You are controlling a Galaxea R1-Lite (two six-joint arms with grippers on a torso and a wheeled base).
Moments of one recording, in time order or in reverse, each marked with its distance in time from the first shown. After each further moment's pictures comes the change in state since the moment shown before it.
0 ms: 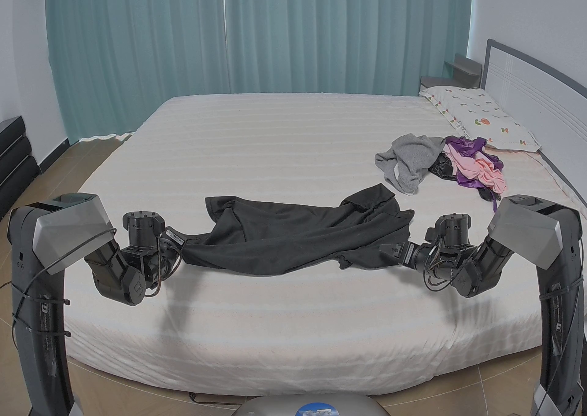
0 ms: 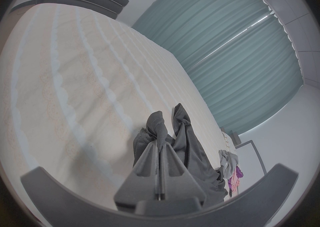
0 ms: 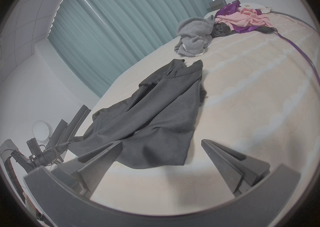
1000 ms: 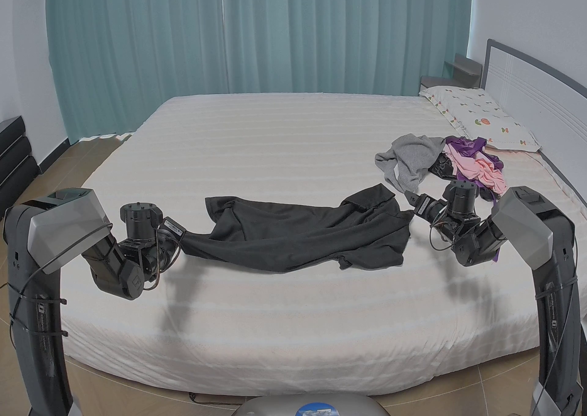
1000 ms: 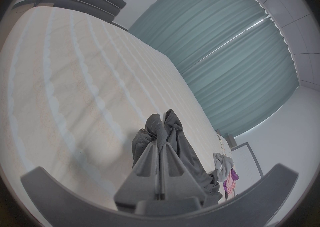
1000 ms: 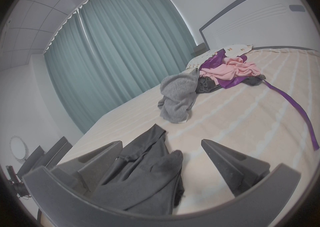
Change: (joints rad) left arm 0.001 -0.026 -0.026 0.000 0.000 0.000; right arm -0.085 0.099 -0.382 -0.009 -0.261 -0.005
